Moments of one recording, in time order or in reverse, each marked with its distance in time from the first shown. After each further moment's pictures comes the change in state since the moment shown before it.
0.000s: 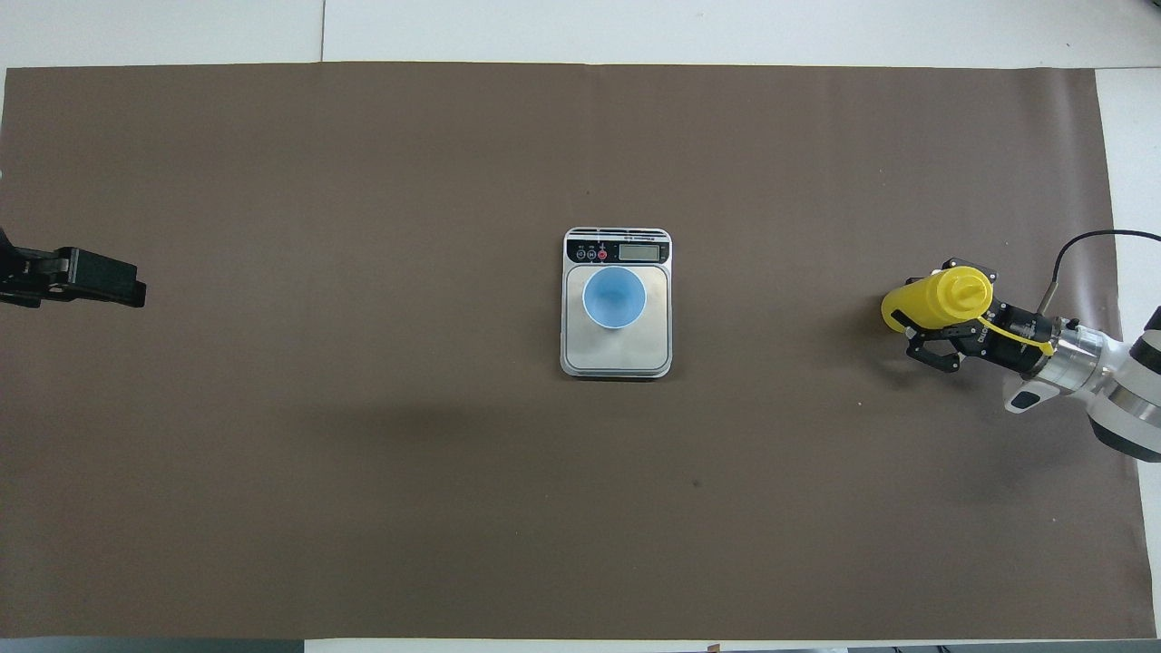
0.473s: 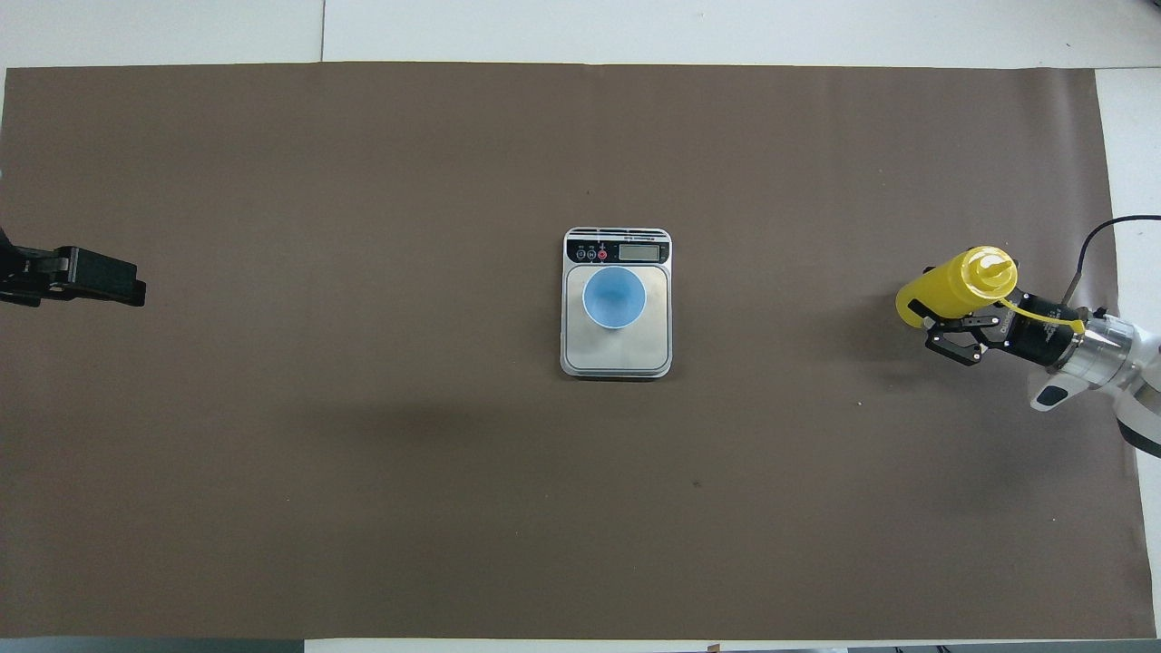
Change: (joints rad) left arm 0.000 0.000 0.000 0.000 0.000 0.003 0.000; right arm 0.005 -0.066 -0.001 -0.007 -0.022 0.044 0.105
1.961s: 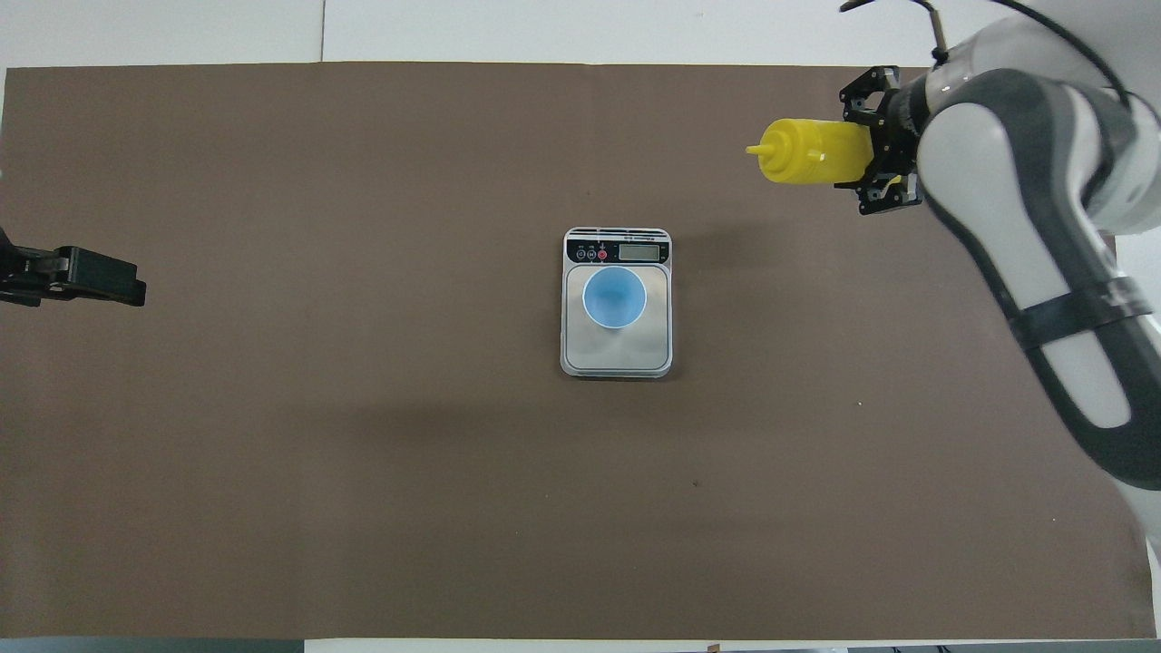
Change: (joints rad) left arm 0.000 0.000 0.000 0.000 0.000 0.000 0.000; right arm 0.485 0.058 -0.002 0.792 -1.051 0.074 0.837
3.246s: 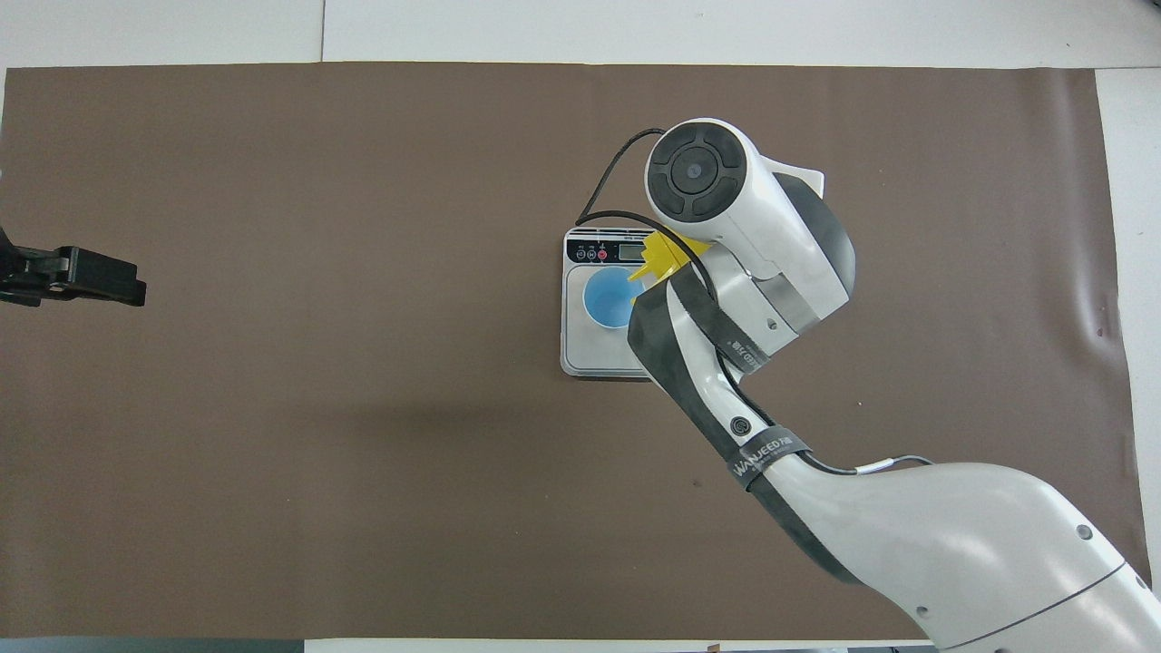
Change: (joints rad) left arm 0.000 0.000 0.000 0.000 0.000 0.000 0.000; right arm 0.407 0.015 0.005 -0.158 -0.794 0.150 0.181
